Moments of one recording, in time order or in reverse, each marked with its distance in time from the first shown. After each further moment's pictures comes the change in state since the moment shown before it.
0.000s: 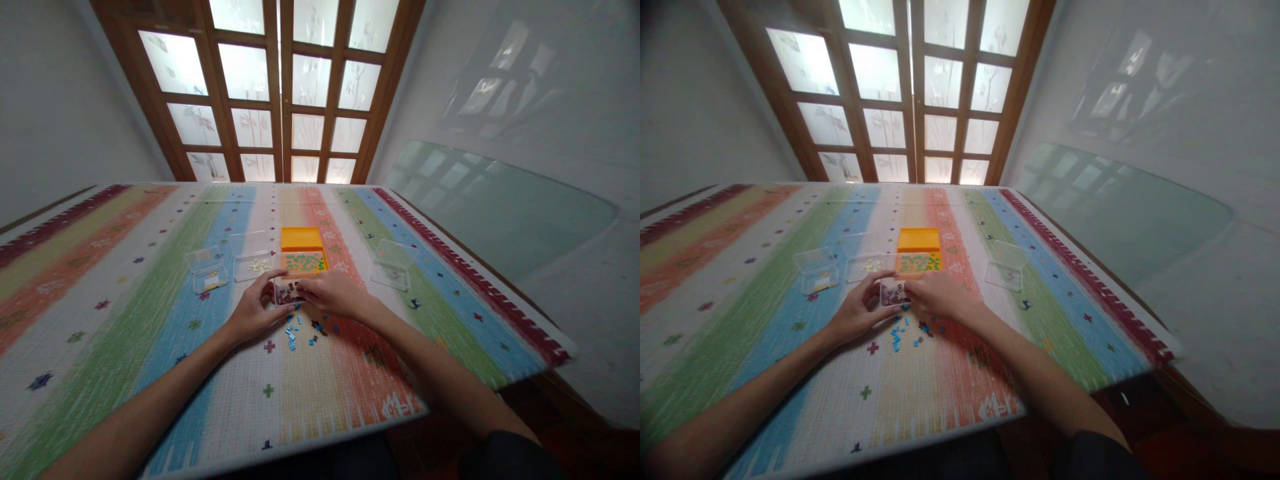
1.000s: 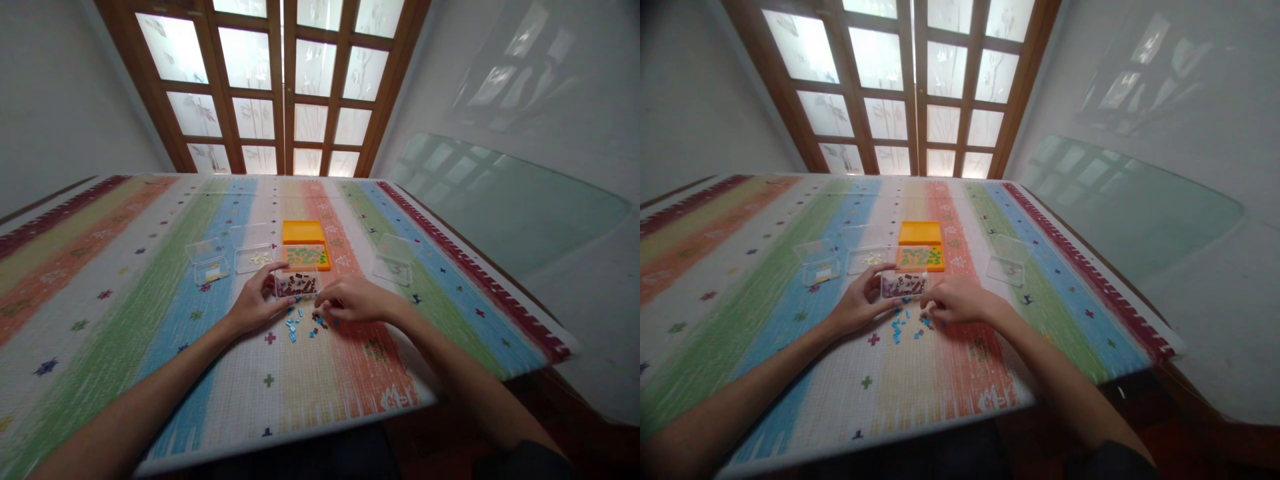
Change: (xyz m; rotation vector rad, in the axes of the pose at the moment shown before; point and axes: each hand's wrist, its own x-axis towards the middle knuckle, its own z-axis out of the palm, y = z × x) left_hand 0.000 -0.001 0.000 0.010 0.006 -0.031; right_hand -0.038 0.010 -0.022 0.362 -0.214 -0.081
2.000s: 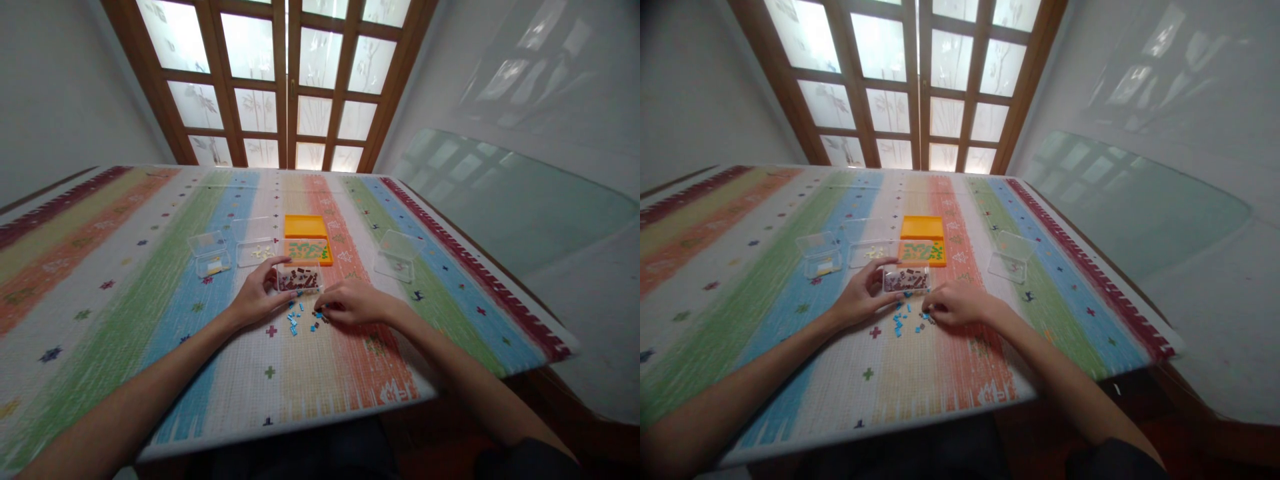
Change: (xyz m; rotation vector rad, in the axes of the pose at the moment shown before) left_hand 0.000 0.000 0.000 0.013 0.009 0.027; right_hand -0.001 0.011 0.025 0.010 -0.055 -0.026
